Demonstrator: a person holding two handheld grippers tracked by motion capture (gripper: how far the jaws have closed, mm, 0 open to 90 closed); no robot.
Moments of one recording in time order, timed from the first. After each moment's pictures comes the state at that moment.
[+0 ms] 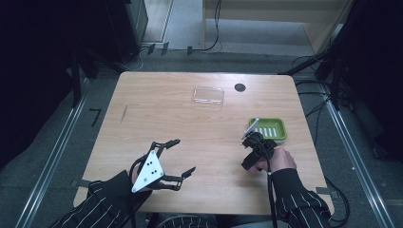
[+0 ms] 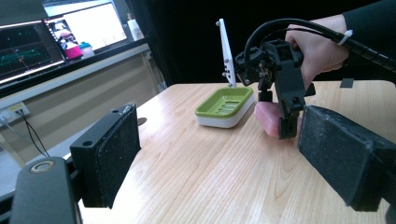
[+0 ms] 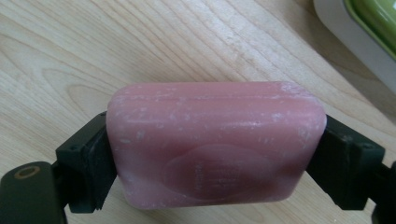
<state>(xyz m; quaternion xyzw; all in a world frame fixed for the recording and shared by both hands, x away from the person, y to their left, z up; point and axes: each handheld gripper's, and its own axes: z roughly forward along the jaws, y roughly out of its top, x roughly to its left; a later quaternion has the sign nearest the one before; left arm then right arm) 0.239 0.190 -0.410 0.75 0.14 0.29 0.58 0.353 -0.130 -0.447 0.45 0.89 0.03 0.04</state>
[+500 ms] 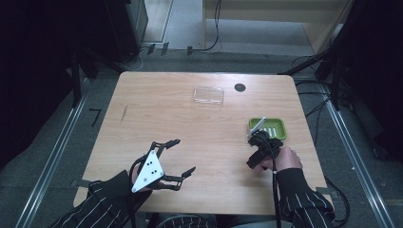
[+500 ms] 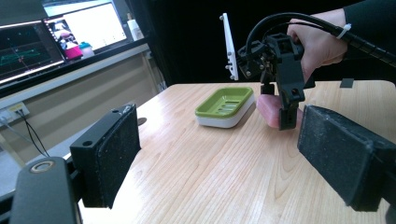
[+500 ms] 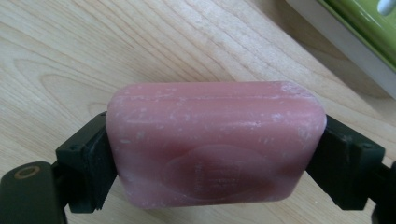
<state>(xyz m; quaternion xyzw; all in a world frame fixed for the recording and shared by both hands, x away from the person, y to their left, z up) 0.239 0.190 -0.410 0.75 0.14 0.29 0.58 0.354 -0.145 -0.444 0.47 0.88 0.03 0.04</state>
